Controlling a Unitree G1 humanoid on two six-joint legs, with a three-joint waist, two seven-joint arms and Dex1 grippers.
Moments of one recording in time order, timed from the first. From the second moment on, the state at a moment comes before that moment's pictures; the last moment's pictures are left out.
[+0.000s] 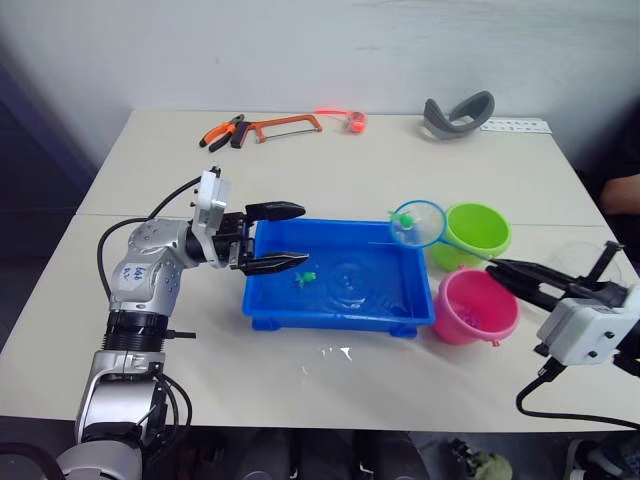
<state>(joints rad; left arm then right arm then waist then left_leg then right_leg) -0.69 0.45 0.05 0.24 -0.53 0.29 -1.30 0.17 -0.89 -0.62 -0.42 0.00 -0.40 0.87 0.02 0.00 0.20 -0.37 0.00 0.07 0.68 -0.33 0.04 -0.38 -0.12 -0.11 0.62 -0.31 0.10</state>
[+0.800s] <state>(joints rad) -0.66 0.33 -0.01 0.23 -0.51 0.24 -1.26 0.06 -1.26 -0.52 0.13 -0.75 -0.87 0.33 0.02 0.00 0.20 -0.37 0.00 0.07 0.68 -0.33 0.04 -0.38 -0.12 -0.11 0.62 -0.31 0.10</state>
